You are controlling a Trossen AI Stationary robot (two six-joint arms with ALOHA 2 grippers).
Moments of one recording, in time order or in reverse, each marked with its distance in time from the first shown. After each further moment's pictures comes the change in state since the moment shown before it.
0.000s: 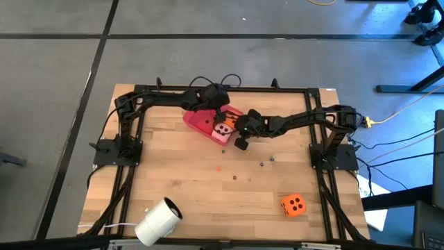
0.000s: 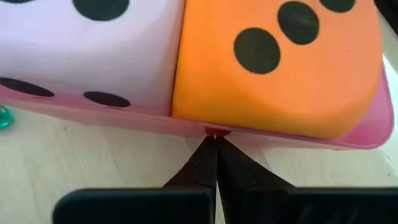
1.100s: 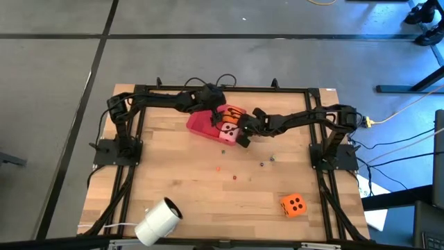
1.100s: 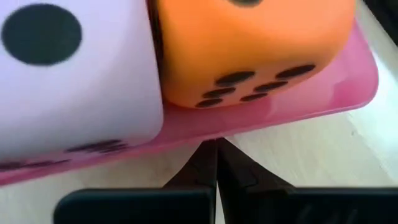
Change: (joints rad) left arm 0.002 -0.082 -0.096 0.058 -0.047 0.035; right arm -0.012 -0.001 0.002 -0.092 0.070 0.083
